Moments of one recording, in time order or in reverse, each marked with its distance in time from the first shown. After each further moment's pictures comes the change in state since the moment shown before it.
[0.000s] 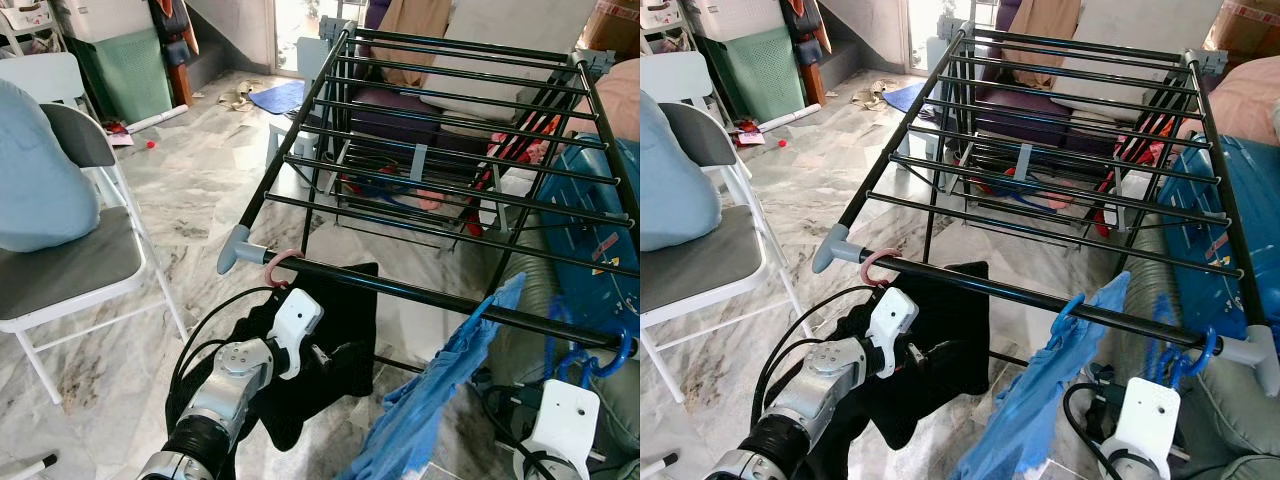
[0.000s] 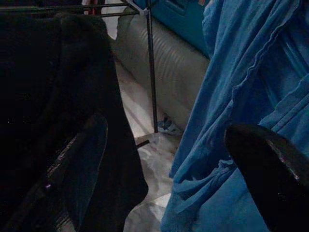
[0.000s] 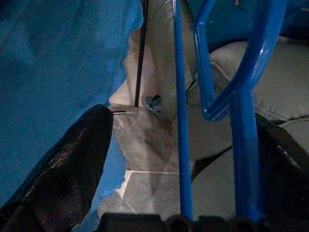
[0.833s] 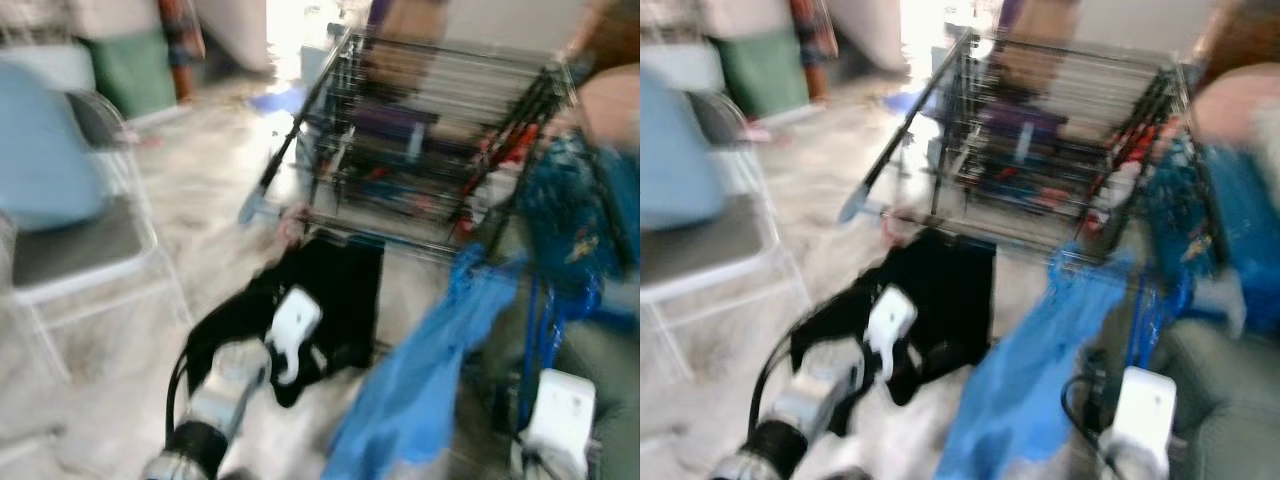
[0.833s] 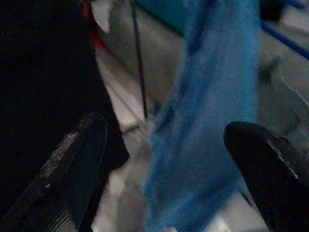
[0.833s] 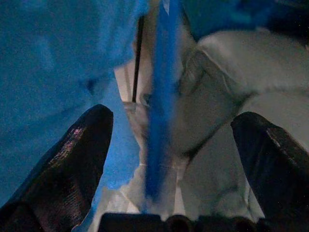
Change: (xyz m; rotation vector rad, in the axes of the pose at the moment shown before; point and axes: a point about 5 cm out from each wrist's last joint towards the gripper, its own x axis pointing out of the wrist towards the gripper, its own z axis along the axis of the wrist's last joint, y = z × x) left arm -0.002 -0.005 -0.012 -0.005 0.032 -0.004; right arm 0.004 -0.001 0.002 -0.025 -0.010 0.011
